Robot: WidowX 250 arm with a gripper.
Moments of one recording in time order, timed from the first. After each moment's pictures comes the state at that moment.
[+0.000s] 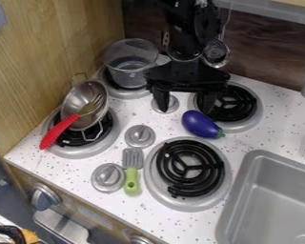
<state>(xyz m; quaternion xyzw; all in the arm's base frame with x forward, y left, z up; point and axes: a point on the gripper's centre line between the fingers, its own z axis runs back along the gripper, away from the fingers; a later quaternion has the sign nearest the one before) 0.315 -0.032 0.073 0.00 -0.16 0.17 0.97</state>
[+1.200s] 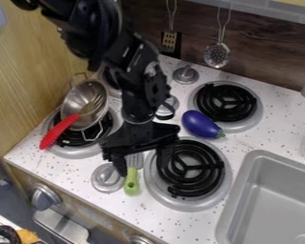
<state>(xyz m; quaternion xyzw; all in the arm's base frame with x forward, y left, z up) 0.242 0.000 0.008 0.01 -0.07 0.37 0.93</state>
